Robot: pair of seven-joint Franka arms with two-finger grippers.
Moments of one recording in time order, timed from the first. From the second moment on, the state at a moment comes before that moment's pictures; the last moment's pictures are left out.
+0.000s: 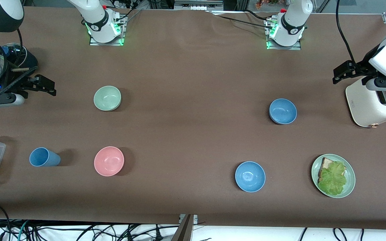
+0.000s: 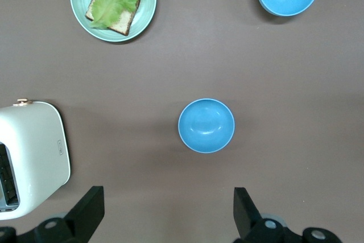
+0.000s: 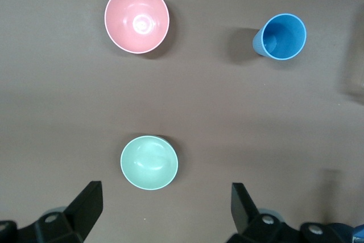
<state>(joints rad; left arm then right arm) 0.07 -0.04 -0.11 -1.68 -0.01 1.58 -0.03 0.13 0.10 -0.08 -1.59 0.02 1.64 -0.06</state>
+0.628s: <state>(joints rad) 0.07 -0.04 -0.13 -1.66 -0.01 1.56 -0.04 0.12 0.09 -0.09 -1.57 0.01 1.64 -0.05</state>
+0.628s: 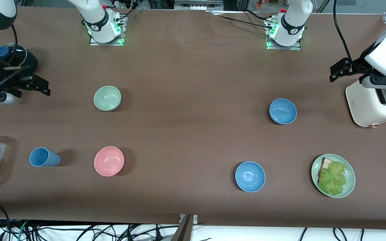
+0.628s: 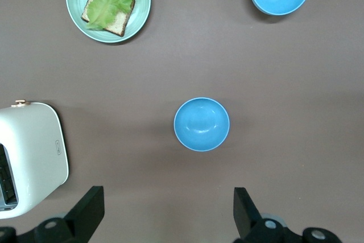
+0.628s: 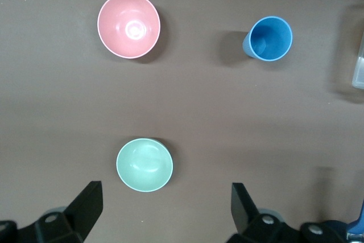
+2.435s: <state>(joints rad) 0.07 -0.04 -0.14 -1.65 -0.01 1.54 -0.04 0.12 0.11 -0.07 -1.57 0.01 1.64 -0.05</state>
